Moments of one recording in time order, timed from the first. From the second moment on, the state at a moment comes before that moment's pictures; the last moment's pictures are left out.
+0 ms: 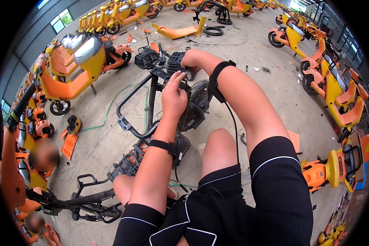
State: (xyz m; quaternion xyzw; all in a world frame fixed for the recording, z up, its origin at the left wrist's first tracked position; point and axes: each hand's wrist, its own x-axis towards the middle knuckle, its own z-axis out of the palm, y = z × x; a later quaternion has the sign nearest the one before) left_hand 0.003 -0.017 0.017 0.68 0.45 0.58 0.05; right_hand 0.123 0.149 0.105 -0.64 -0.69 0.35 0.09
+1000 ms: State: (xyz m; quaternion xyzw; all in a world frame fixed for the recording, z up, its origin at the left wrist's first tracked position) left_hand 0.001 -0.002 -0.004 0.60 0.57 0.55 0.03; right_hand 0.145 -0.005 0.113 -0.25 -0.92 0.09 0.29
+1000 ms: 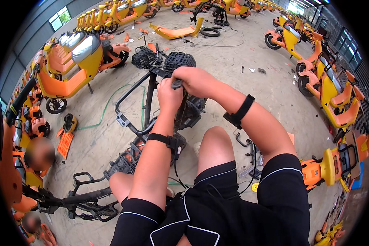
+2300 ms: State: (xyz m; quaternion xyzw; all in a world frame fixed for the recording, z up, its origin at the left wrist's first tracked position) left_hand 0.000 -0.004 0.001 0.63 0.53 0.57 0.03; right_hand 0.183 0.005 0.065 -0.19 -0.86 0.15 0.45
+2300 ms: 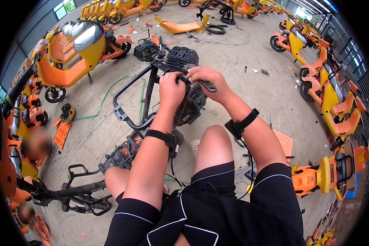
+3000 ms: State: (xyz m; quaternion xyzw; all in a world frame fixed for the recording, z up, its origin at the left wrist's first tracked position) left_hand 0.001 -0.009 0.005 0.62 0.54 0.57 0.06; right_hand 0.182 -0.003 0.071 -0.14 -0.88 0.18 0.41
